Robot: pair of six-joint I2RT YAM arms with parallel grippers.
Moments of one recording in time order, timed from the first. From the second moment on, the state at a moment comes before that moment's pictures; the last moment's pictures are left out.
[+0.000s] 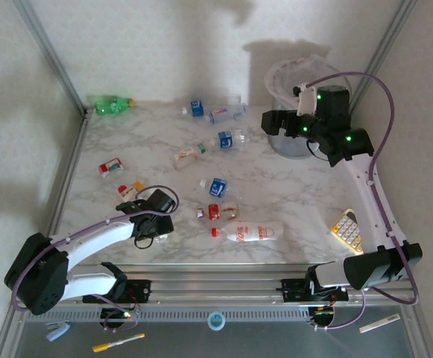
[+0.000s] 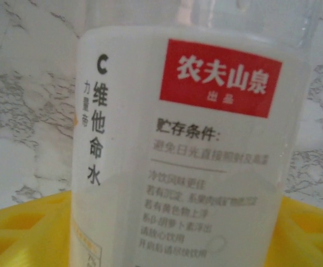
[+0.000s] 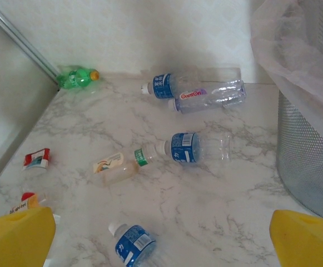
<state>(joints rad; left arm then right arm) -0.59 1.21 0.61 -0.70 -0.18 -0.93 0.25 1.38 1.61 -0.76 -0.32 0.17</state>
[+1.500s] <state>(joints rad) -0.97 1.14 0.89 -0.22 -0.12 -0.50 0.42 1.35 1.33 -0.57 -0.92 0.34</state>
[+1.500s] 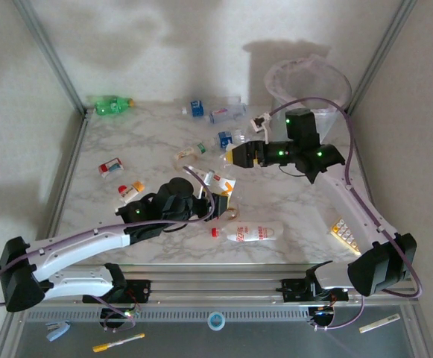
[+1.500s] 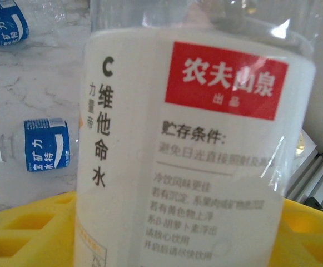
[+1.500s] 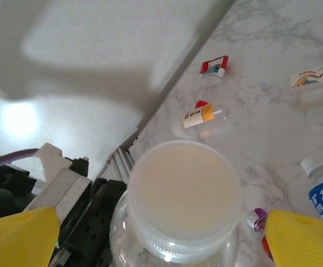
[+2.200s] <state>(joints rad) -0.99 1.15 0.91 -0.21 -0.17 -0.47 0.49 1.35 1.29 -0.58 -0.92 0.34</state>
